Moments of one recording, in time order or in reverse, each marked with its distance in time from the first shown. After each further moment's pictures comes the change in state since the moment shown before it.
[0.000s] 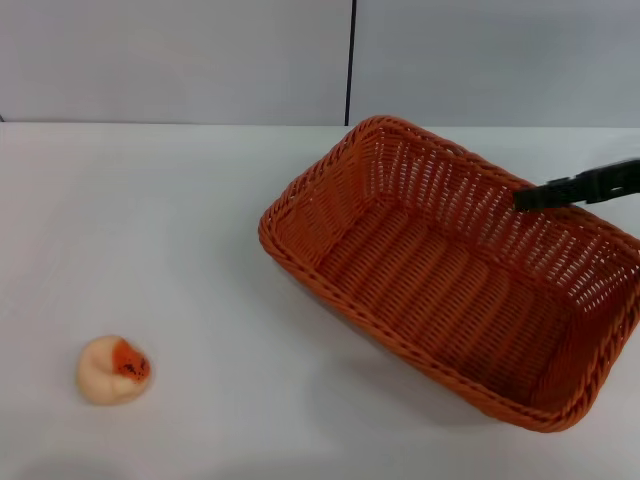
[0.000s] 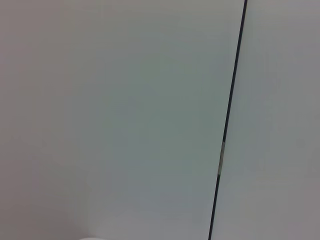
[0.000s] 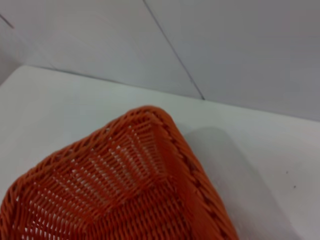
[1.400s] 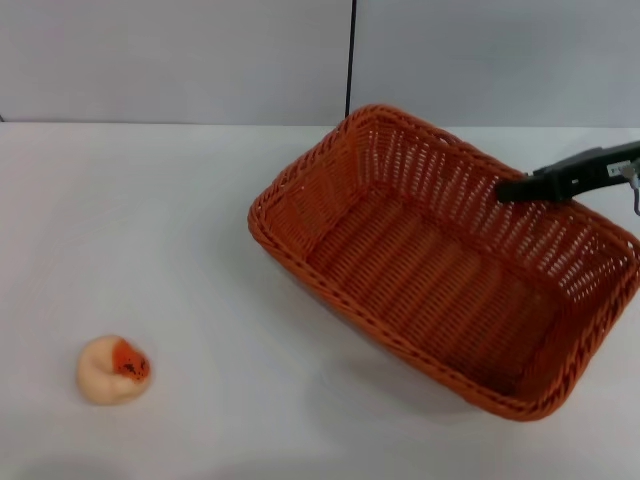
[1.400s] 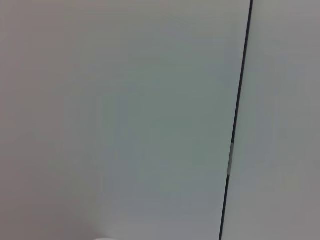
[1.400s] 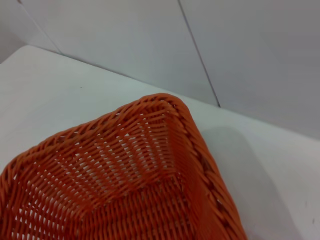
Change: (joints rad) left arm 0.015 0.001 -0.002 0.013 -0.006 0.009 0.001; right arm 0.045 0.030 -0.054 0.041 0.000 0.102 -0.090
